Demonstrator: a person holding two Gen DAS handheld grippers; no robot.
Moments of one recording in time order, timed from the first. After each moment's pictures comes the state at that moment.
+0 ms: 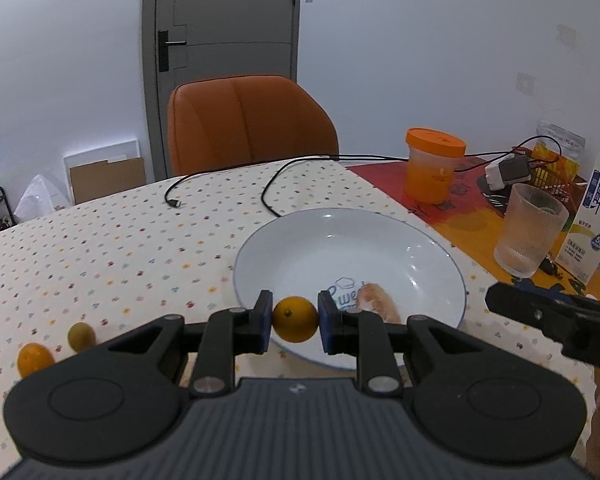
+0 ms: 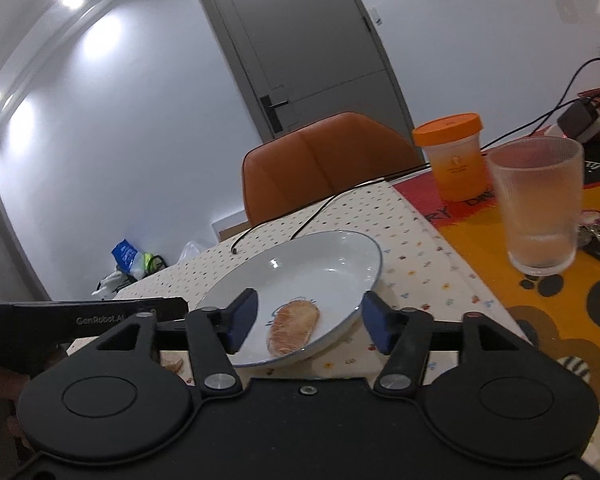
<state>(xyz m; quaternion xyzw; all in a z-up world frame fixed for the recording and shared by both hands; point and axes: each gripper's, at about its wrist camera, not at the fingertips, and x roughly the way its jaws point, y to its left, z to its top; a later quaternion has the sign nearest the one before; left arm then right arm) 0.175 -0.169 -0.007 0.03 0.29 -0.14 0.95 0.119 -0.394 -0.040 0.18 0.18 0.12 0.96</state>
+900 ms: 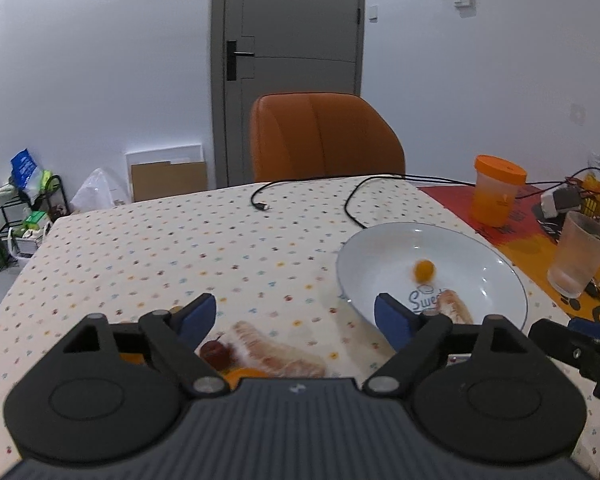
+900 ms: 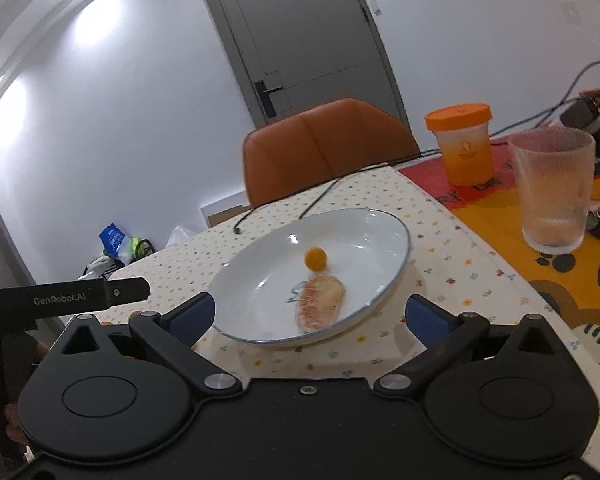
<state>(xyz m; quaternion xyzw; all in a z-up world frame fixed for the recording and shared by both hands) 0.154 -0.110 0.001 0.00 0.26 -0.05 0.96 0.114 -0.350 -0.037 0.16 0.20 0.10 0.96</state>
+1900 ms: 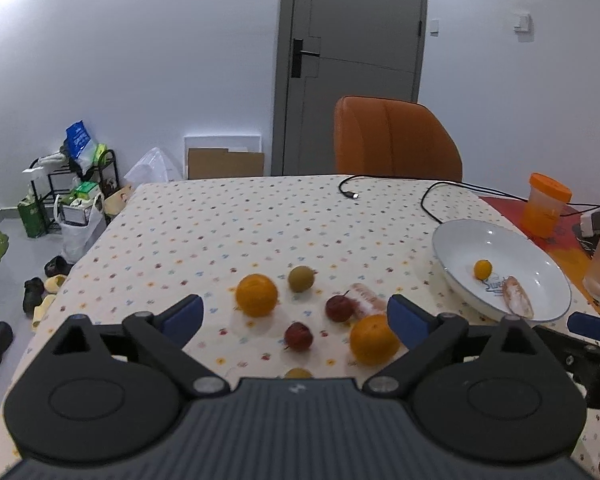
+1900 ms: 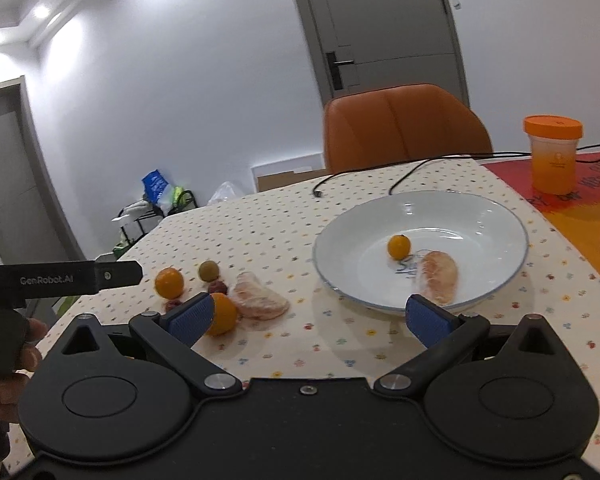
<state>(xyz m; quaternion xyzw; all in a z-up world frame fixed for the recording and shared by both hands) 0.103 -0.022 0.000 -0.03 0.26 0.02 0.96 0.108 -0.270 -0.030 0.08 0.22 0.18 0.95</state>
